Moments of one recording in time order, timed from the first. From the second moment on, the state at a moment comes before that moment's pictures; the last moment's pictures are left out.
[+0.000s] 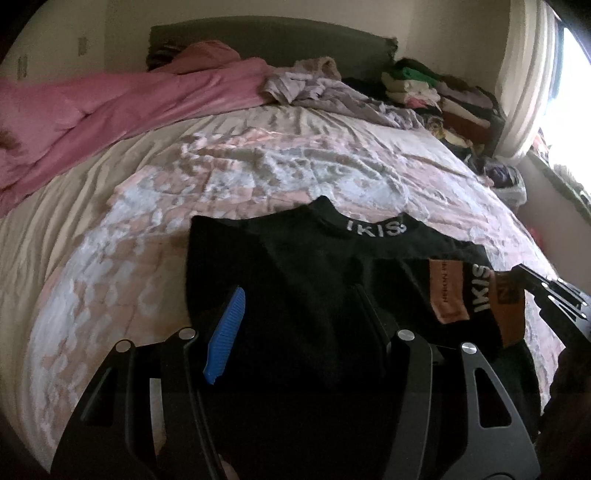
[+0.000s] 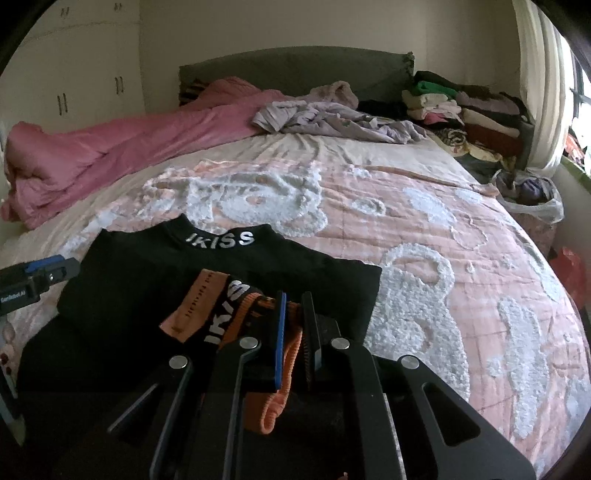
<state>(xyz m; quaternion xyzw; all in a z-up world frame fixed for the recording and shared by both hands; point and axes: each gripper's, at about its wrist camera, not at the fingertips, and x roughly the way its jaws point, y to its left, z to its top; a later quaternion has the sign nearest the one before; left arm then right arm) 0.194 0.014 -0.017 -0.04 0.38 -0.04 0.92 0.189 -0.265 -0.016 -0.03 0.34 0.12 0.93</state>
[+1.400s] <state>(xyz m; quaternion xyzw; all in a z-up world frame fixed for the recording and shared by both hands) 0.181 0.002 -0.046 -0.03 0.43 -0.06 0.90 0.170 -0.236 -0.034 0.04 0.41 0.20 0.89</state>
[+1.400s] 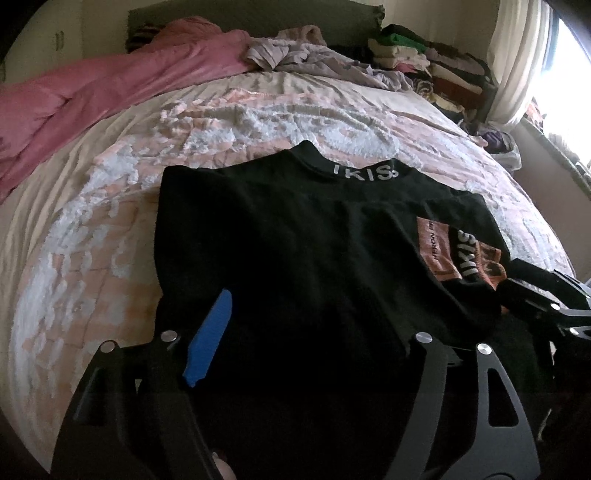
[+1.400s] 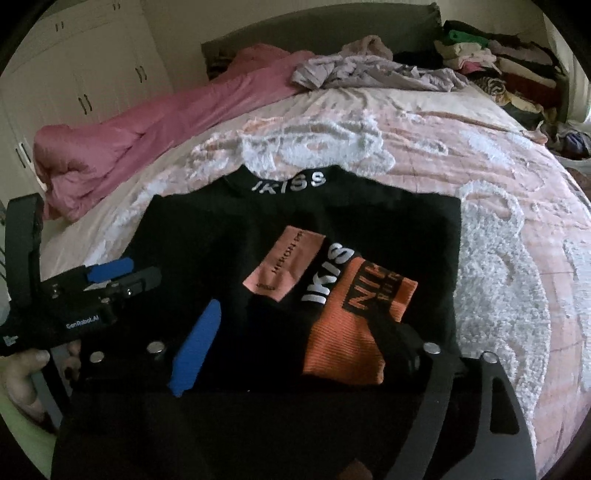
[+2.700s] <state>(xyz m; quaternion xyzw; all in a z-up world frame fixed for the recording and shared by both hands) 0.103 0.051 0.026 -0.05 0.37 -0.04 0.93 0.065 -0.290 0.038 0.08 0.32 0.17 0.93</state>
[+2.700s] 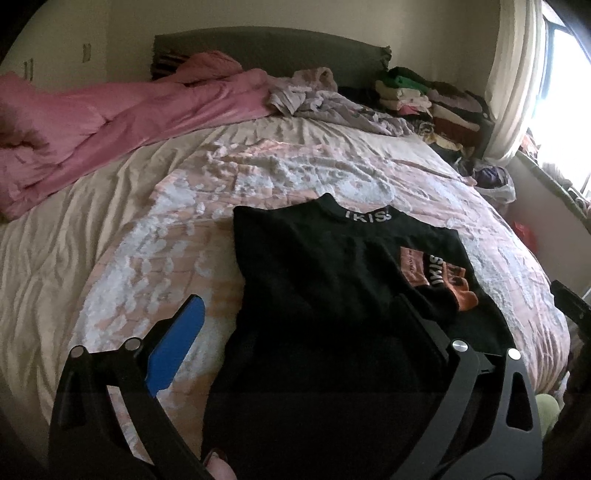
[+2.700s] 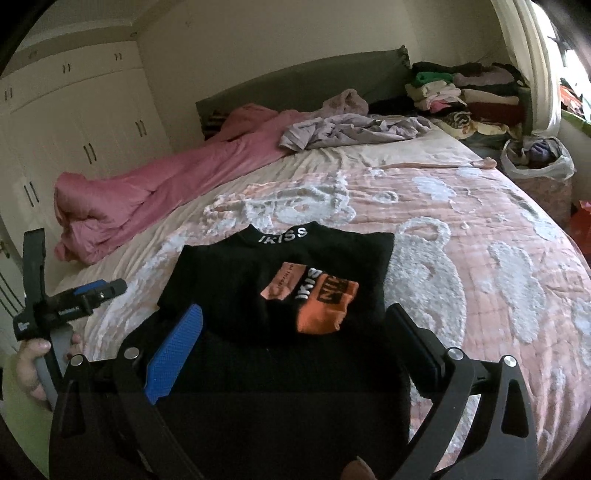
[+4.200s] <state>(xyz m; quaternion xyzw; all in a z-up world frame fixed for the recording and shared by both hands) 0.014 0.127 -0.045 -0.03 0.45 -0.01 0.89 -0.013 -0.314 -0.044 0.02 0.44 0.14 0.89</state>
